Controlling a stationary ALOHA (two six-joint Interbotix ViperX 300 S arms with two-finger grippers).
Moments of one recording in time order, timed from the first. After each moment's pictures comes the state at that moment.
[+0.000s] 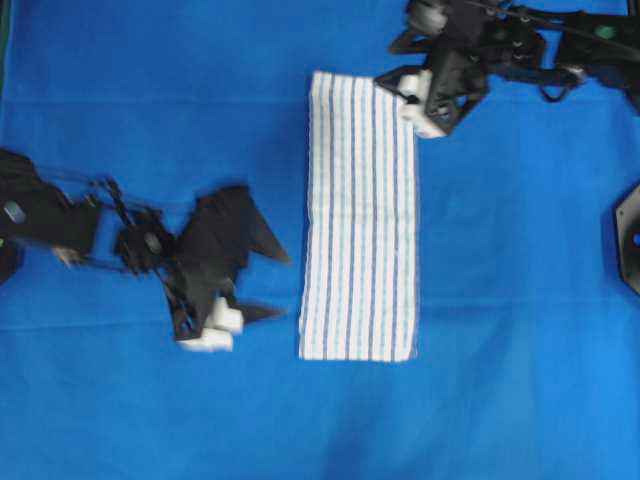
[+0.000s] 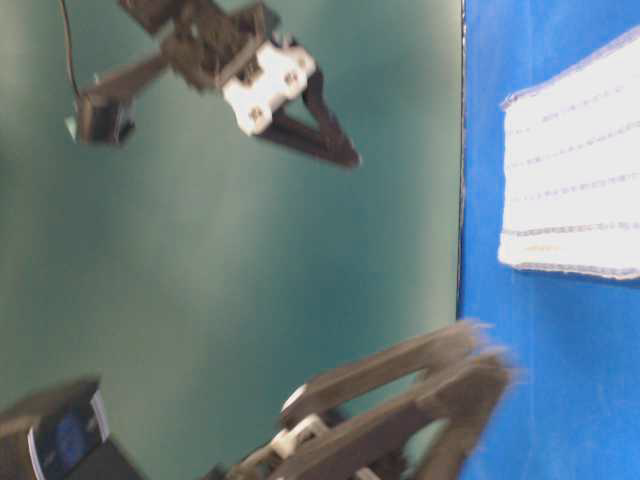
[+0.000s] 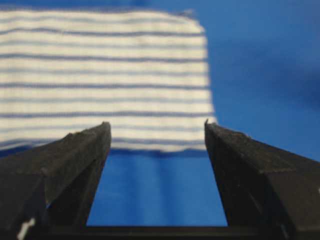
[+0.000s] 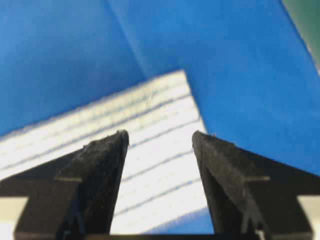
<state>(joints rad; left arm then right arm) -0.13 -0.15 0.74 -0.03 -0.04 -0.08 -0.39 -0.21 0.64 -0.10 0.27 0.10</state>
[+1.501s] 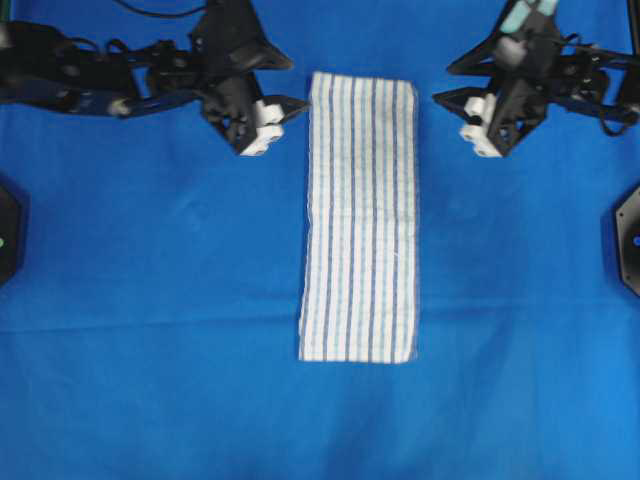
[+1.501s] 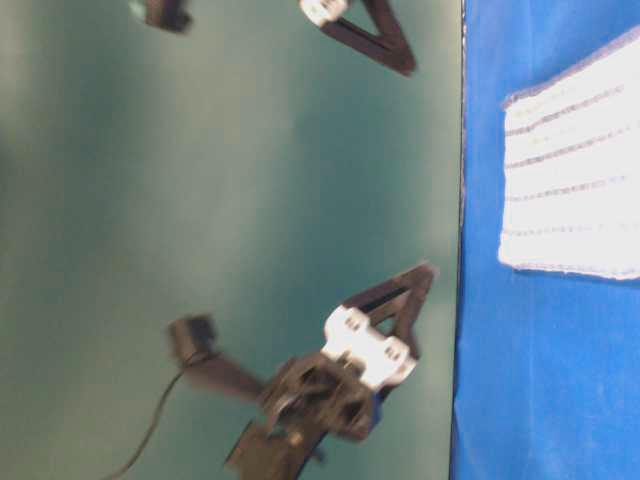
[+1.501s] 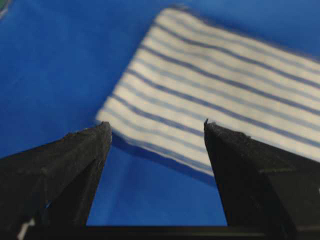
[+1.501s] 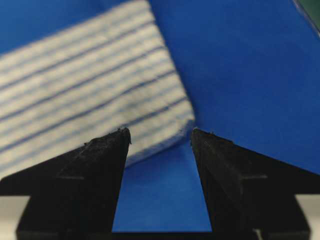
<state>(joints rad) 0.39 0.10 0.65 -0.03 -0.26 0.03 -0.50 -0.26 0.92 -0.12 0.00 0.10</state>
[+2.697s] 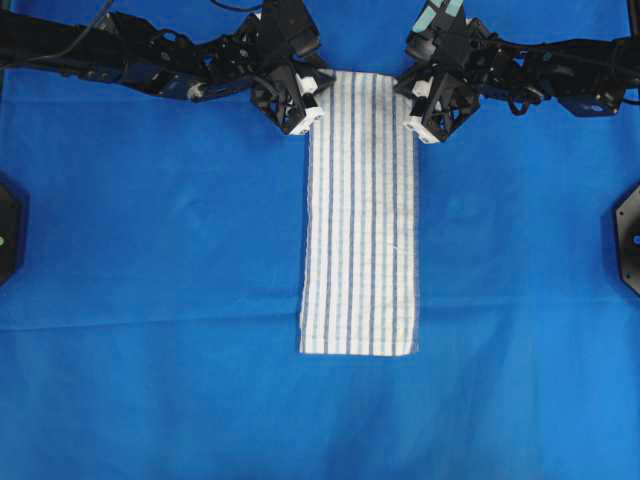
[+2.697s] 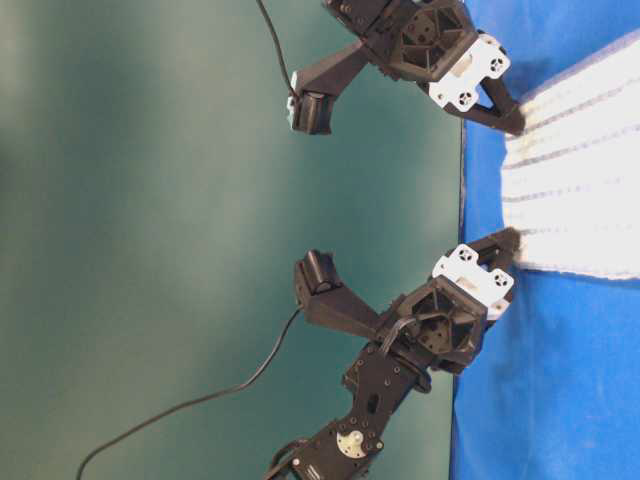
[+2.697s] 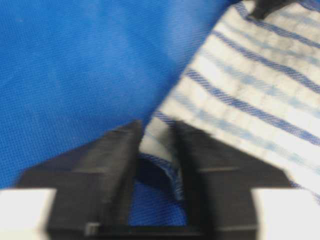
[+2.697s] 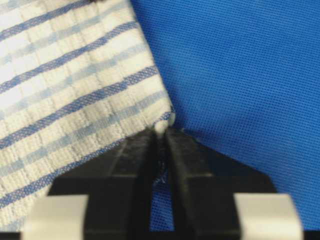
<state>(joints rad) 0.46 0.43 0.46 -0.03 -0.27 0.04 -0.57 0.17 0.76 -0.17 -0.12 0.11</state>
